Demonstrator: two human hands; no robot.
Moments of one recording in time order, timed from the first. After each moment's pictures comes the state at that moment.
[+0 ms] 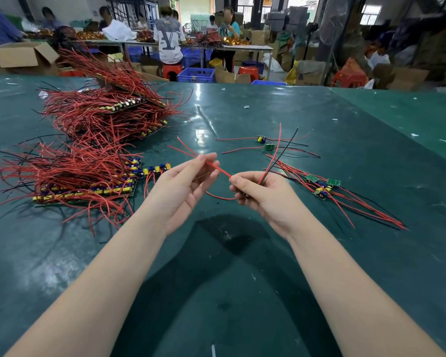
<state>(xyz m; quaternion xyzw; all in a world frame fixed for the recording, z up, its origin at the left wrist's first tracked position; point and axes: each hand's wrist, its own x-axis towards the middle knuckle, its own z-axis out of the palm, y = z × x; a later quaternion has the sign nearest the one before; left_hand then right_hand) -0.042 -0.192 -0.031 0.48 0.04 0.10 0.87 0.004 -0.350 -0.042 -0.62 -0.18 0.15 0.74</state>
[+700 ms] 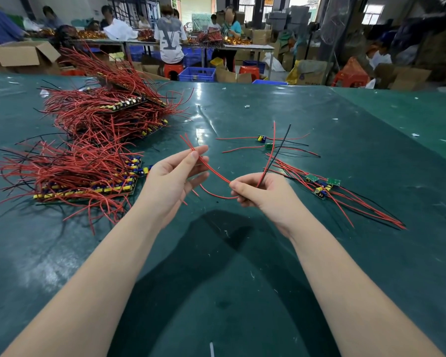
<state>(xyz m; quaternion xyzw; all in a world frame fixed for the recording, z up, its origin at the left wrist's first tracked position) -0.041 -0.182 -0.032 0.57 0.02 0.17 0.81 0.008 -0.355 -0.047 -0.72 -0.19 0.11 0.66</state>
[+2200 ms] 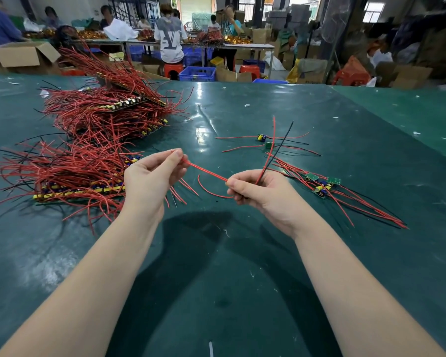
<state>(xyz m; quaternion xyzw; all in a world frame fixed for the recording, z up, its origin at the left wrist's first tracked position) -0.039 -0.169 -0.034 0.54 0.13 0.28 0.78 0.003 -0.359 -0.040 -0.65 -0.25 0.17 0.70</state>
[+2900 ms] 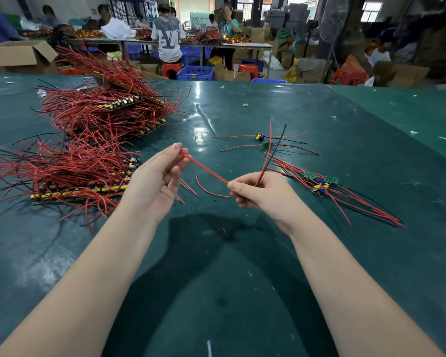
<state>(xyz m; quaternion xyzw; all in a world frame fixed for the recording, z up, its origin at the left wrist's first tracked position) -0.044 -0.172 -0.023 0.42 0.16 0.17 0.88 0.004 -0.361 -0.041 -0.71 -0.18 0.13 0.66</state>
